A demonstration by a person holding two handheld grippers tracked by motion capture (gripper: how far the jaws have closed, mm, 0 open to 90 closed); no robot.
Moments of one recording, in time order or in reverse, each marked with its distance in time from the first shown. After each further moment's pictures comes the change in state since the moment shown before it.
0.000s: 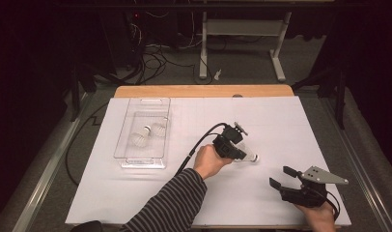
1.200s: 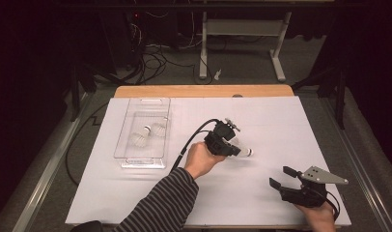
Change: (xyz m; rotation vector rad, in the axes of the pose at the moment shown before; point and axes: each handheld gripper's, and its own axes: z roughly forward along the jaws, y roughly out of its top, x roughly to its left) left arm -0.001 -0.010 -0.033 -0.045 0.023 0.010; right arm 0.000 0.000 0.000 -0.001 0.000 0.000
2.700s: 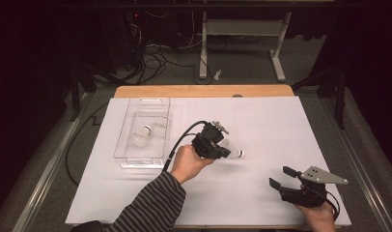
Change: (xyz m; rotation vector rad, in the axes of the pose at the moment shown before) left arm -0.003 -0.024 -0.029 -0.009 0.027 0.016; right arm 0.000 0.000 0.000 0.002 0.000 -0.001
